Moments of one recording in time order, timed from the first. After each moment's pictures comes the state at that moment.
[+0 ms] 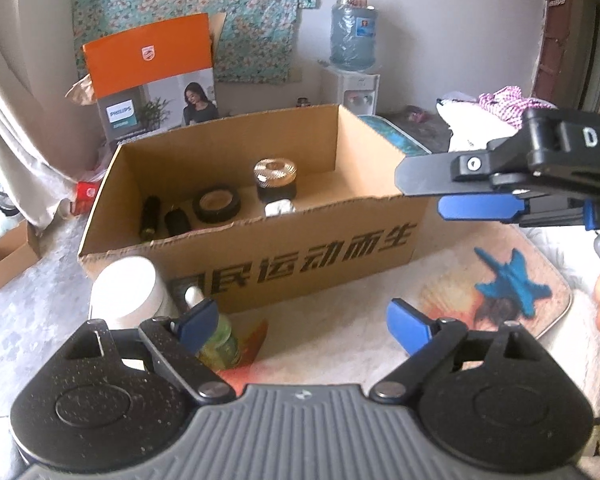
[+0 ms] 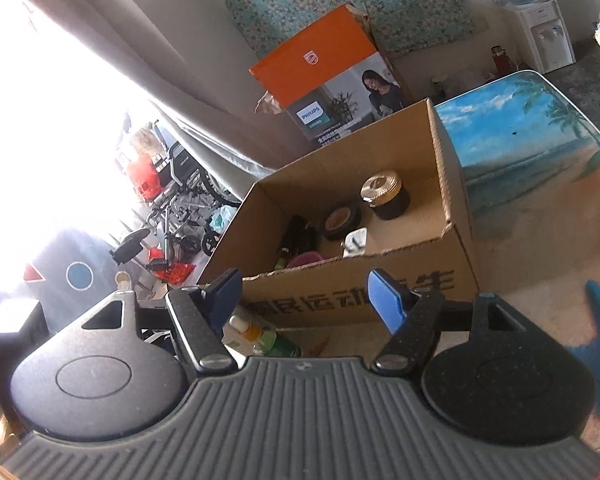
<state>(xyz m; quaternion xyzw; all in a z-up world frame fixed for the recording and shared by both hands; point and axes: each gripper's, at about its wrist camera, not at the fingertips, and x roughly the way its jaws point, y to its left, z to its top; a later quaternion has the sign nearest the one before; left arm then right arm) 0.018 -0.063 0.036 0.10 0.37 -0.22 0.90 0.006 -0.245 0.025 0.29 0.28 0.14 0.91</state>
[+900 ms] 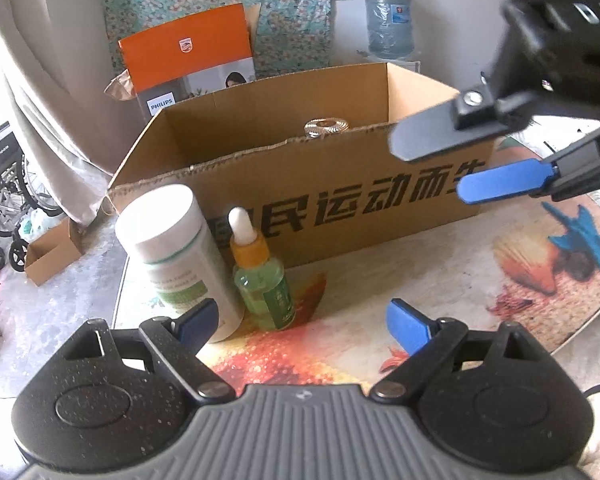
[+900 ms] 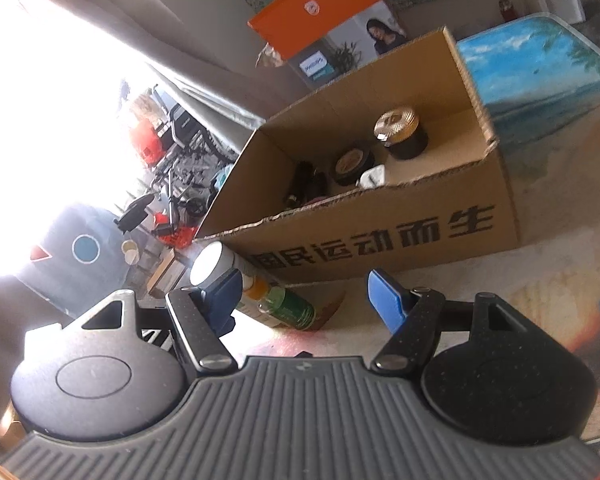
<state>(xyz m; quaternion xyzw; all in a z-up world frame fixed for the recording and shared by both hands) 0.016 -0.046 -0.022 0.14 0.35 -0.16 0.91 0.041 -0.212 -0.008 0.30 0.34 0.17 0.87</state>
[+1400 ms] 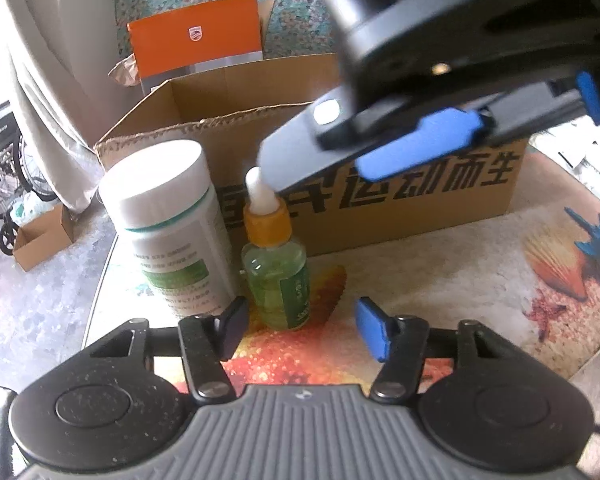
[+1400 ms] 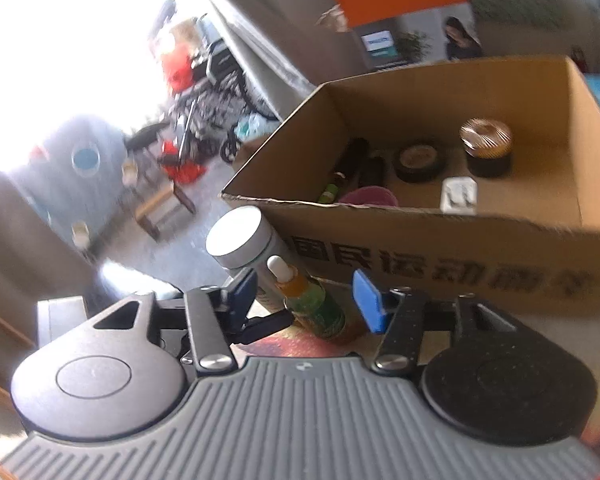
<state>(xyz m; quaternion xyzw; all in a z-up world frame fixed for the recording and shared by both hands) 0.039 -0.029 -0.052 0.11 0.35 -0.16 0.92 0.085 -0.126 0.000 0.13 0.36 0.23 0.89</state>
